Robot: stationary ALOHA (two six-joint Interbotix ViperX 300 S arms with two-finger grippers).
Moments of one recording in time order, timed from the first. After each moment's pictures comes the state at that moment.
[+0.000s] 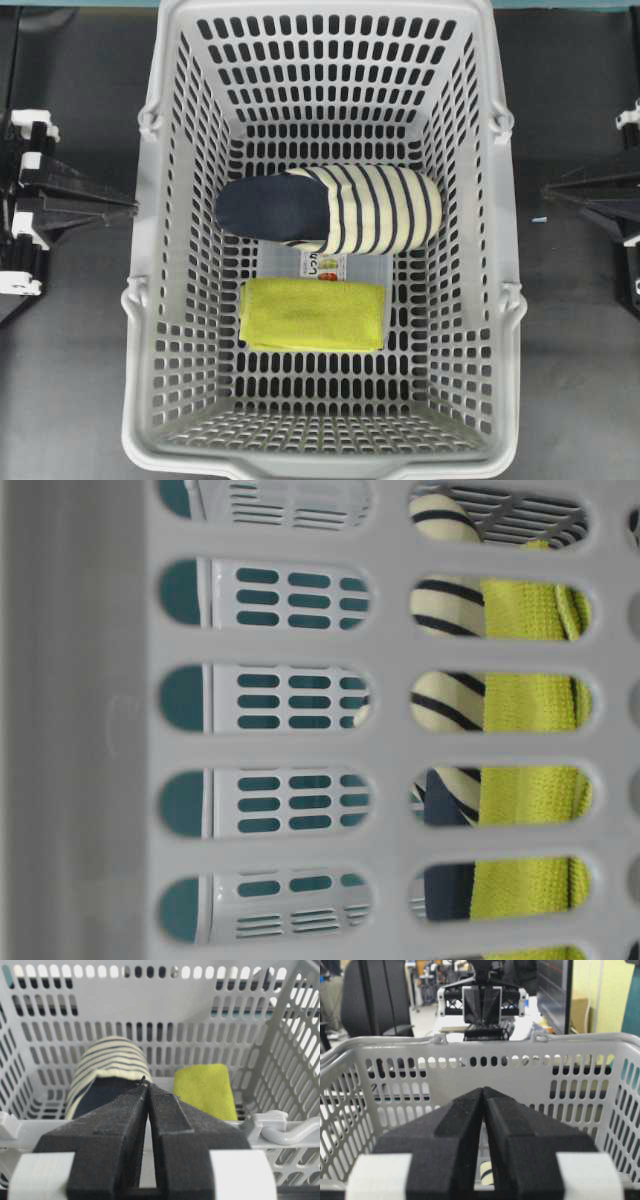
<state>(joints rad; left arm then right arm) 0.00 -0.96 1.17 0.00 -0.29 0.00 0.00 -0.97 1.18 0.00 -0.29 0.00</state>
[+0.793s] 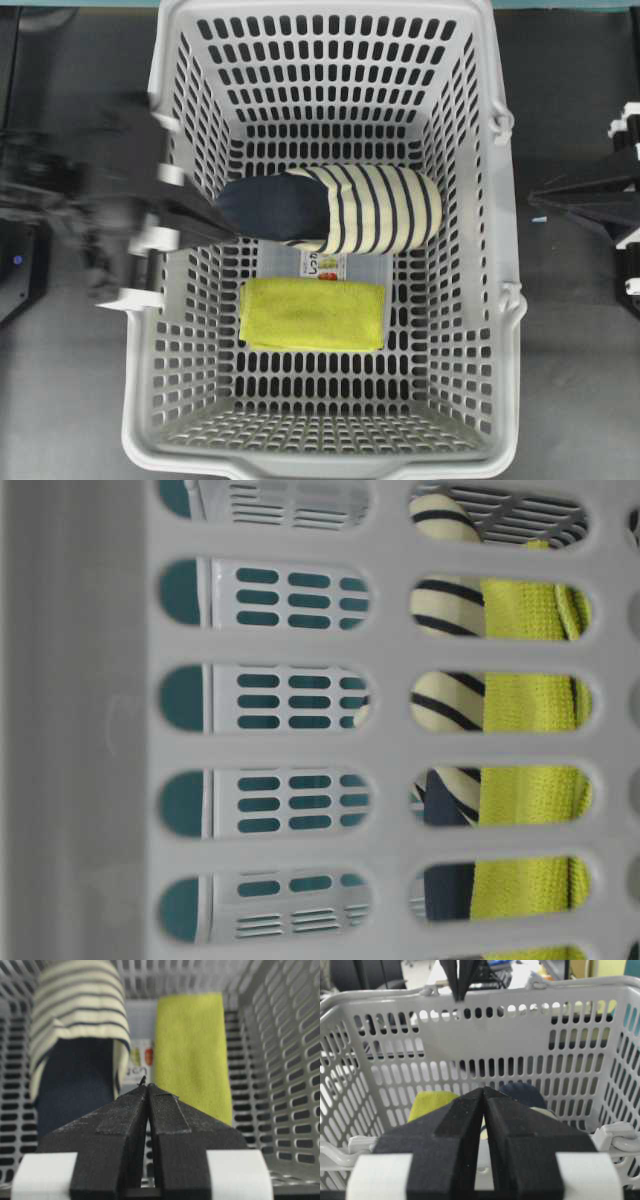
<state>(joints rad) -0.07 -0.45 0.52 0.04 0.48 -0.03 -0.02 -0.97 1.18 0.01 -0.15 0.03</state>
